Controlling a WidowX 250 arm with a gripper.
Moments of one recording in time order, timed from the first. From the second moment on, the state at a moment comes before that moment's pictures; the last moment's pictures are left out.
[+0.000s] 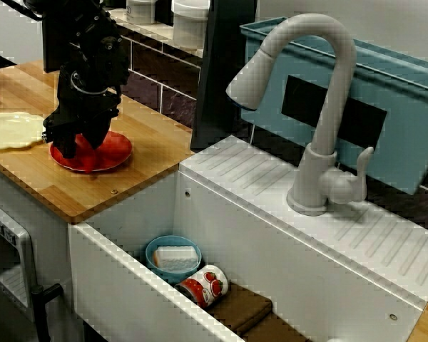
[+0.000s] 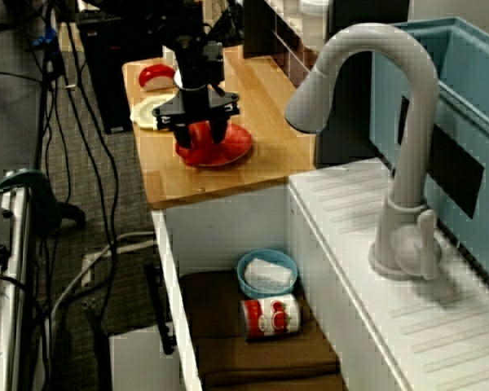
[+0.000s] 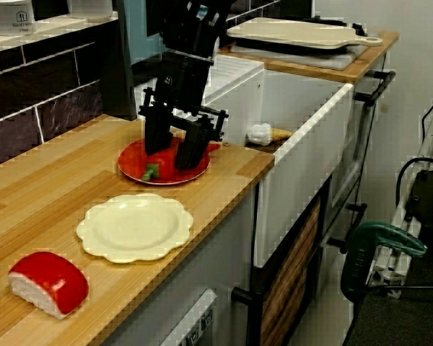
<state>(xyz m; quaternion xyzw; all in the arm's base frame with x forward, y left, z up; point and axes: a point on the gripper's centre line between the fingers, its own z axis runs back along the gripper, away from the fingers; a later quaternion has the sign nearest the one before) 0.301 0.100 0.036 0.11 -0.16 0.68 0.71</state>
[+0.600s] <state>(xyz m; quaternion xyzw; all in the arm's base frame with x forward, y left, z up) 0.292 0.107 0.051 0.10 -0.14 0.69 0.70</state>
